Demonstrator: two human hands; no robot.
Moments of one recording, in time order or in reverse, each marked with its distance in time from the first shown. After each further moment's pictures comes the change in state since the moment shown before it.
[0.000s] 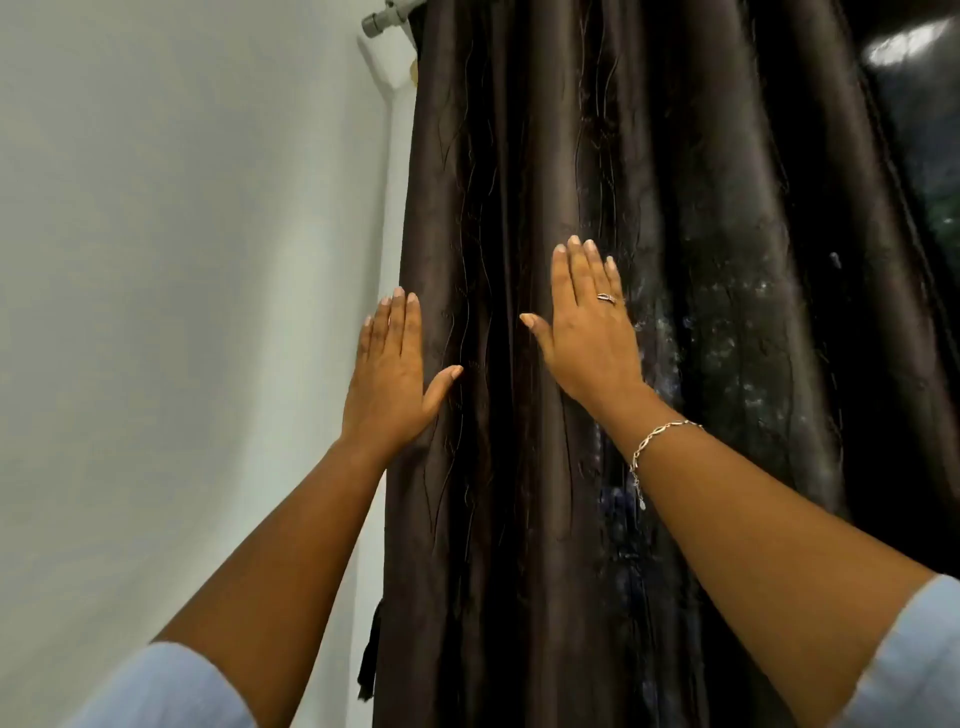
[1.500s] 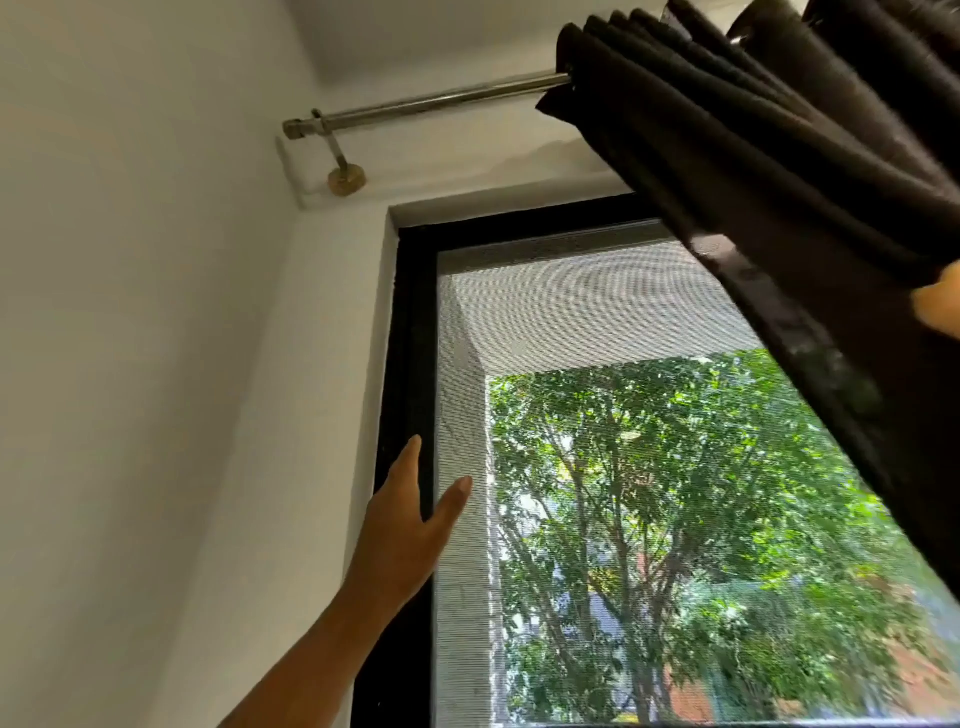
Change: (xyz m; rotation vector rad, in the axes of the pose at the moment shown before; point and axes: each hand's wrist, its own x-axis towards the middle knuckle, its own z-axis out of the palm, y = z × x) left_hand 0.036 0.074 0.075 -0.872 -0.068 -0.117; right_hand 0.088 0.323 -0.121 -0.099 0.103 0.981
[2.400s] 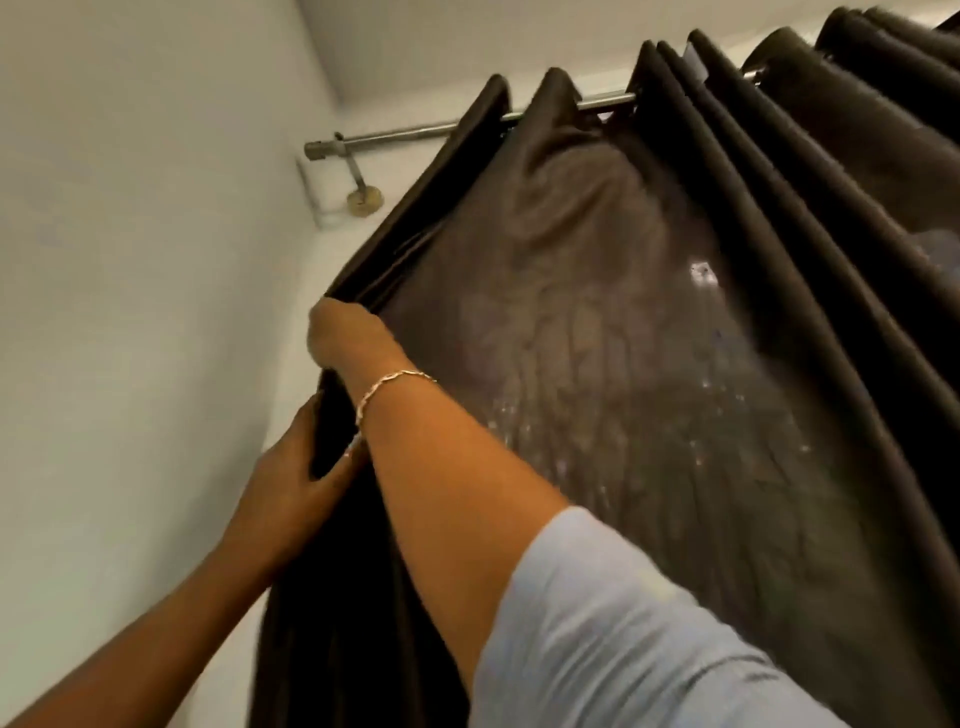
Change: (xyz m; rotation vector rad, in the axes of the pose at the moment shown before) left_hand 0.040 -0.038 -0.118 0.048 0.160 -0.002; right_hand -0.349 -0.350 0.126 0.199 -0.571 -0.877
